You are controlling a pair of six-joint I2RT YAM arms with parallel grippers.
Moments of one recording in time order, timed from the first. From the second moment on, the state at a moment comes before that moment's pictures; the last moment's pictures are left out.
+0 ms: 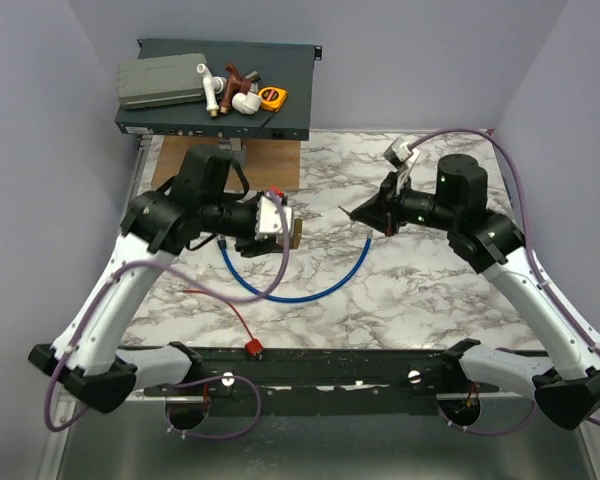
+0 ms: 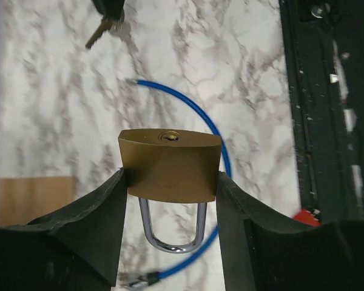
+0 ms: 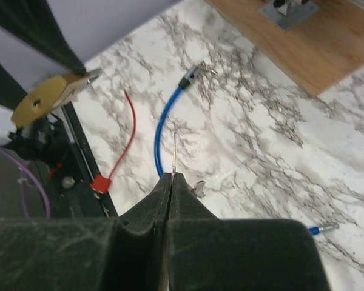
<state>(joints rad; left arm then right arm) -0.60 1.16 1.57 -1.06 0.74 0.92 0.51 1.11 1.26 -0.45 -0.57 0.09</state>
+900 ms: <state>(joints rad) -0.61 1.63 1.58 -1.55 1.00 0.91 0.85 1.03 1.05 -0.54 -0.49 -0.70</state>
